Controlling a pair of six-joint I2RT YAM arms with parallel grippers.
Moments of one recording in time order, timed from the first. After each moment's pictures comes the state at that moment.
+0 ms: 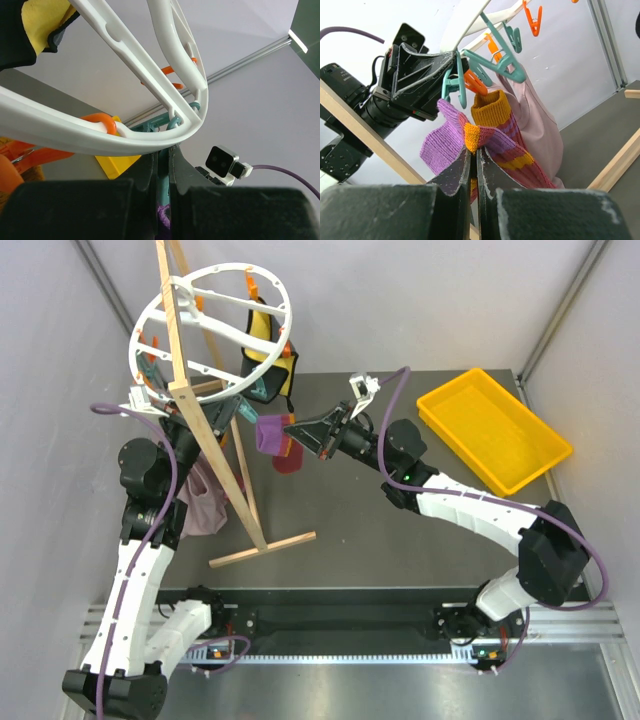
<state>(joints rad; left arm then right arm) -0.12 0.83 0.98 0.09 0.26 -1.15 0.84 1.50 1.10 0.76 -0.32 0.68</state>
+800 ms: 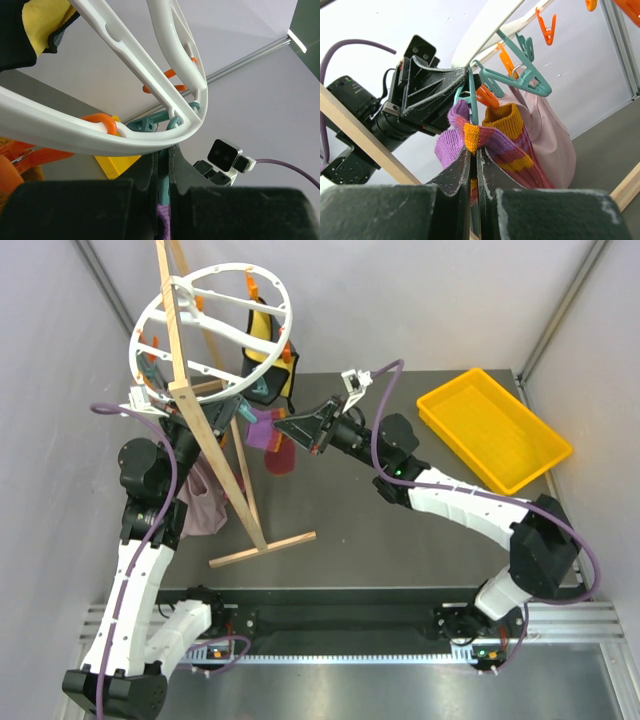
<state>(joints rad) -0.12 0.83 0.98 0.09 0.27 -1.15 0.85 1.55 1.18 0.77 -0.32 0.71</state>
